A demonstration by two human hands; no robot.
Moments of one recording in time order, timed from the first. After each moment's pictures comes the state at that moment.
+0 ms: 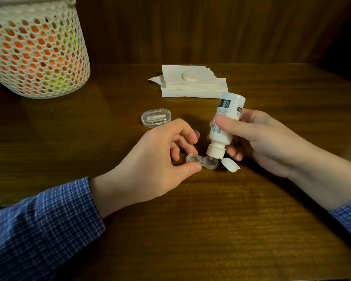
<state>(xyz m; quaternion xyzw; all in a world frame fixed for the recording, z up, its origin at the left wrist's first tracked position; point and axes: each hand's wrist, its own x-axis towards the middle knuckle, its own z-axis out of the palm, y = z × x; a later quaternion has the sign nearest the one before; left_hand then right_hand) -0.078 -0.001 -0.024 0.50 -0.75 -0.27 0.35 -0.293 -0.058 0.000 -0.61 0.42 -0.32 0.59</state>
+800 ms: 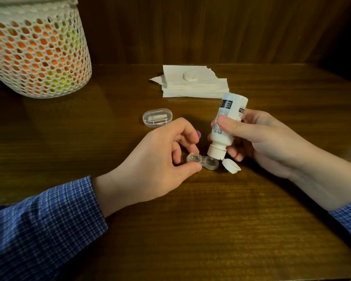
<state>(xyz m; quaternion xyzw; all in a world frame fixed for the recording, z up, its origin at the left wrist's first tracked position) -0.075 -0.003 -0.029 0.48 -0.75 -0.29 0.35 -0.294 -0.056 0.000 -0.60 0.42 -0.33 0.59</state>
